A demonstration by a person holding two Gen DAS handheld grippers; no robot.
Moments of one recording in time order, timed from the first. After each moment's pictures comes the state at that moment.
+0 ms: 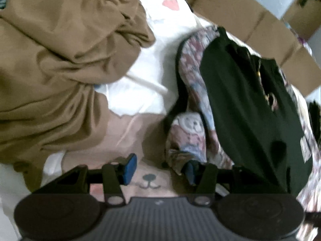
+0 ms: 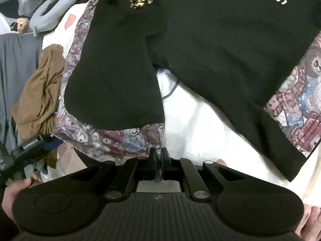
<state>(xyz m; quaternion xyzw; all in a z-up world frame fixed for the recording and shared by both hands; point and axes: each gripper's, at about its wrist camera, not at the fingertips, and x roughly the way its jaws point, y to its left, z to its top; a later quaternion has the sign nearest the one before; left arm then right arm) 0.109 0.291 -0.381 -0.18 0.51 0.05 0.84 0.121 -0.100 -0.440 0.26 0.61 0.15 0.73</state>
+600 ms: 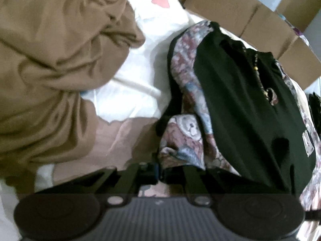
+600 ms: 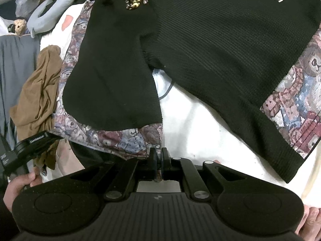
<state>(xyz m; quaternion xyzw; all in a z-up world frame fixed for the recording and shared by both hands) 0.116 0.280 -0.381 -0.15 0.51 0.03 0.85 0.122 -0.101 -0.438 0.26 0.62 0.14 0.73</state>
